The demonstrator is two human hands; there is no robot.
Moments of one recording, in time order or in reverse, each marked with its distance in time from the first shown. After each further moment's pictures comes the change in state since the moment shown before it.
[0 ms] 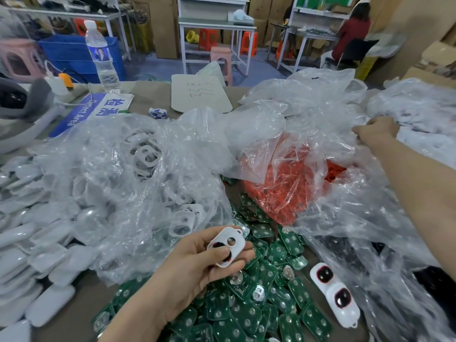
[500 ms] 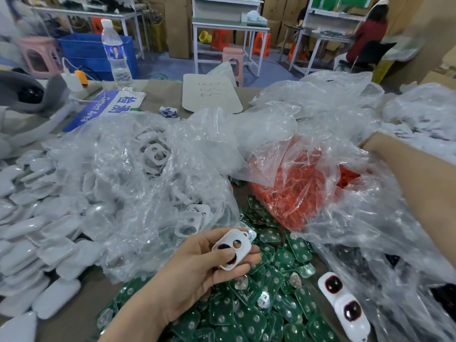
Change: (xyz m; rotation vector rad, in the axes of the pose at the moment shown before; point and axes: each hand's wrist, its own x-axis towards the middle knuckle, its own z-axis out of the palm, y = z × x) left_hand 0.000 0.005 0.002 -0.034 -0.018 -0.009; right_hand 0.006 0.000 0.018 -0.294 -0.334 -0.050
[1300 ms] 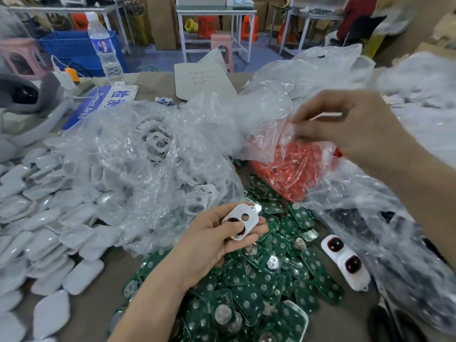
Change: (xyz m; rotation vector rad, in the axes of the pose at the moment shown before) left_hand -0.002 -0.002 0.004 0.140 0.012 0.062; right_hand -0.287 -0.079 -0.044 0.741 -0.221 -0.713
